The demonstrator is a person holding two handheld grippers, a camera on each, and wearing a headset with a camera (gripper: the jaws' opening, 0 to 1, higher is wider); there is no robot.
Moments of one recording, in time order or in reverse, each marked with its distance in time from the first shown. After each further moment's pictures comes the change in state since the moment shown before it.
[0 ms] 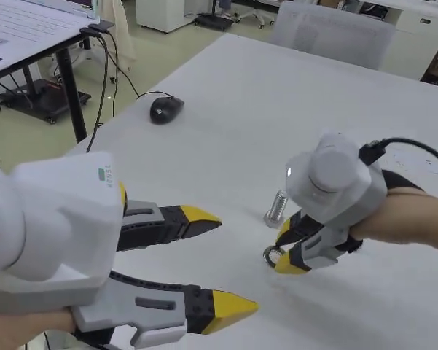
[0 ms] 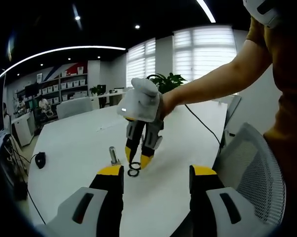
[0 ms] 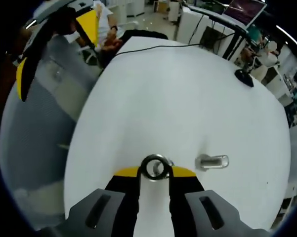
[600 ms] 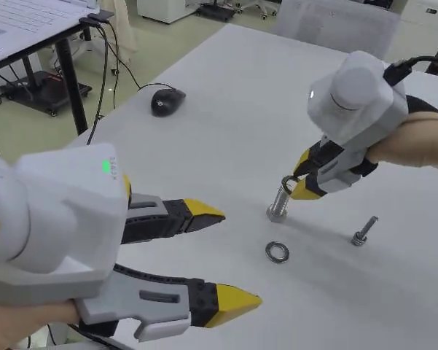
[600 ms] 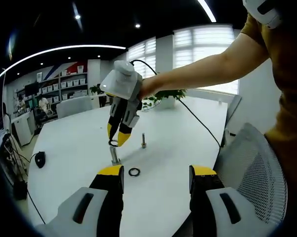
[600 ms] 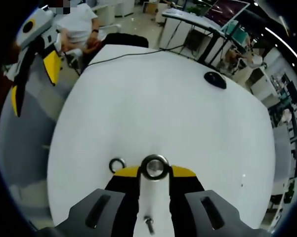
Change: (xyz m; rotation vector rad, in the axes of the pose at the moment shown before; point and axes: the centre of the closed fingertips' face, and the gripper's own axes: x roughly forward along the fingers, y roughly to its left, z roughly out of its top) left arm 0.002 0.005 -0.002 -0.004 0.007 0.001; right arm -0.027 -0.075 0.012 0.008 0.005 -0.123
